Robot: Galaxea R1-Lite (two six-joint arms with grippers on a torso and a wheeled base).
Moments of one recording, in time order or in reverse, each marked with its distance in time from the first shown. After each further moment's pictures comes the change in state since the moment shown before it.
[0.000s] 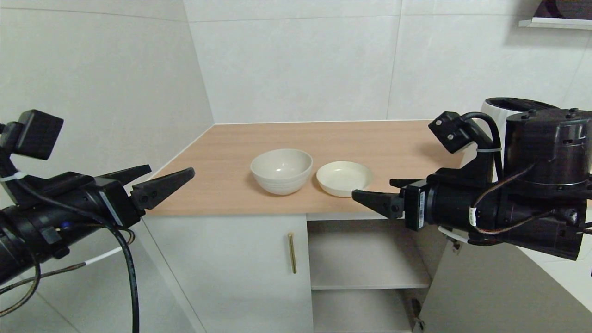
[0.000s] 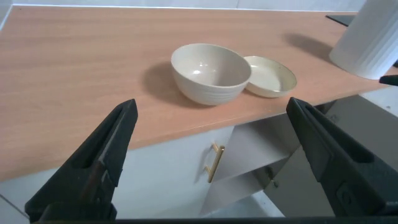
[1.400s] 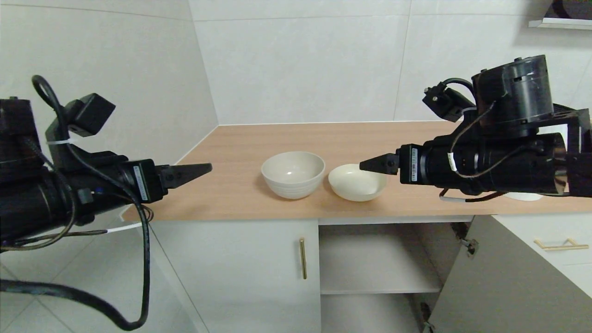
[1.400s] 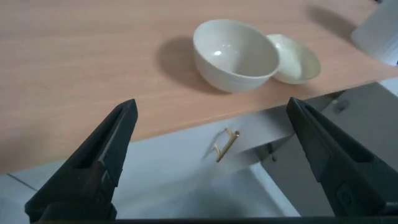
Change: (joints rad) left arm -0.004 0.138 -0.284 0.366 0.003 -0.004; right arm -0.101 0.104 -0.387 0.463 -0.061 0.151
